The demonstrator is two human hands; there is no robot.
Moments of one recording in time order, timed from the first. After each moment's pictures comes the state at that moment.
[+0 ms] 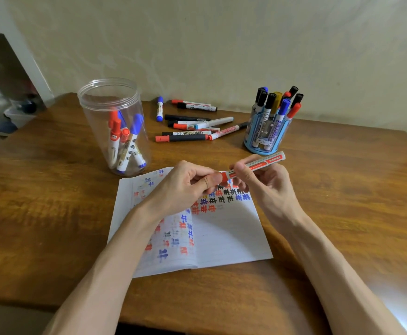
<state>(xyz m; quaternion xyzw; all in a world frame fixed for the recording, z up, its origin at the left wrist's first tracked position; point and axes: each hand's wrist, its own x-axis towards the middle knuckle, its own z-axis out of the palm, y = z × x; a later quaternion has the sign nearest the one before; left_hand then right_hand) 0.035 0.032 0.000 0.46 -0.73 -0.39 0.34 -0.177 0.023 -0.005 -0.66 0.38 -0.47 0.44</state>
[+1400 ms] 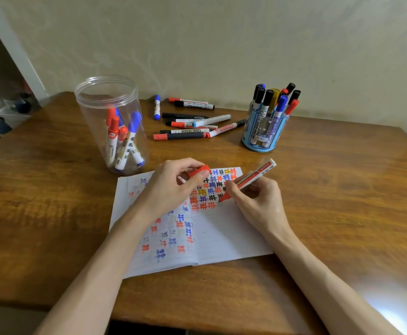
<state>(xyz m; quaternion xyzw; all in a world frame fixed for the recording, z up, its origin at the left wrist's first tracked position) 0.050 0.029 -0.018 0.52 -0.72 -0.26 0.38 -0.163 0.041 -0.034 -0.63 0.53 -0.45 0.34</state>
